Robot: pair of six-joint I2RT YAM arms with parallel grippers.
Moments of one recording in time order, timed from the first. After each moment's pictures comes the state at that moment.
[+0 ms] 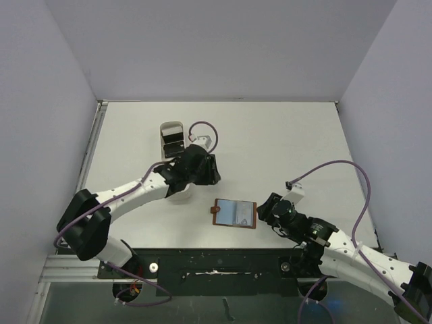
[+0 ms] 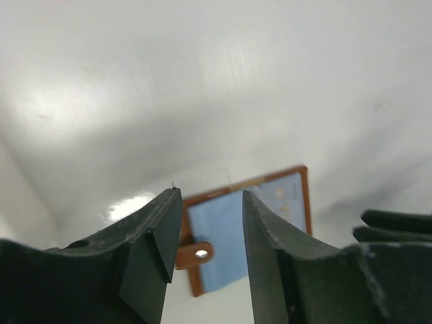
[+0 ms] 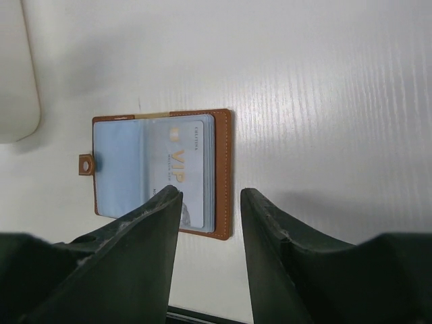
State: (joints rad) left arm -0.82 1.51 0.95 -0.17 -0.05 -0.72; right arm 0.89 0.66 0.33 -0.43 0.44 1.00
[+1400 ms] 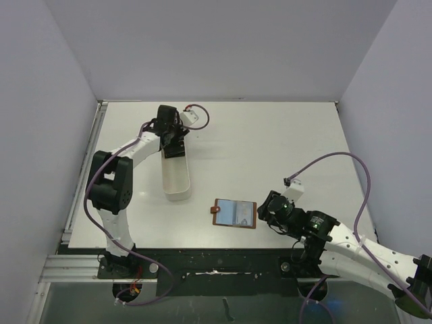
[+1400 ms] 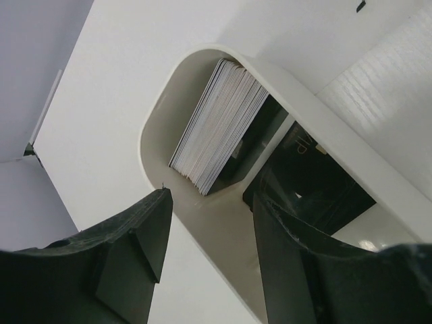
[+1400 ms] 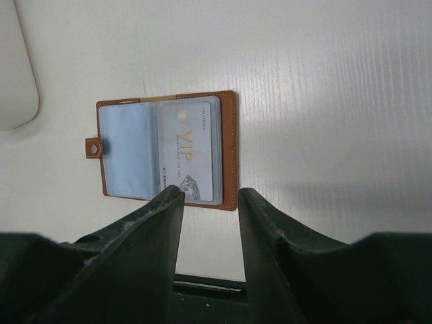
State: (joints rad) left arm -0.32 1.93 1.40 -0.21 -0.16 0.64; right arm 0.94 0.70 0.49 -0.65 0.46 1.06
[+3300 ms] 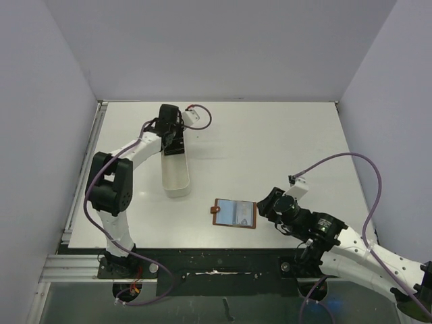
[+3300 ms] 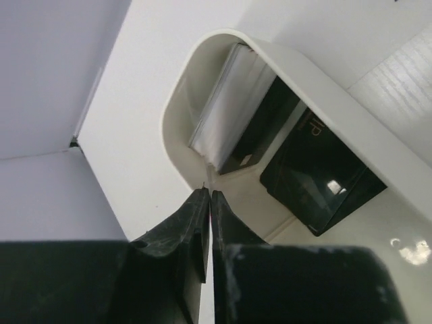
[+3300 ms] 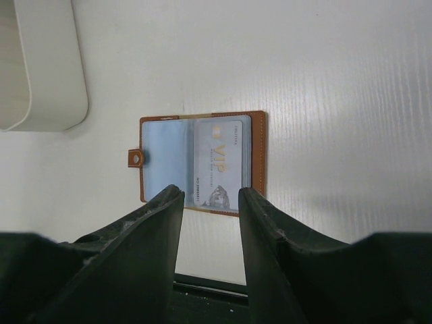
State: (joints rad) left arm -0.34 1.95 1.40 -0.16 -0.27 0.73; right arm 0.95 0.65 0.52 -0.63 0.48 1.05
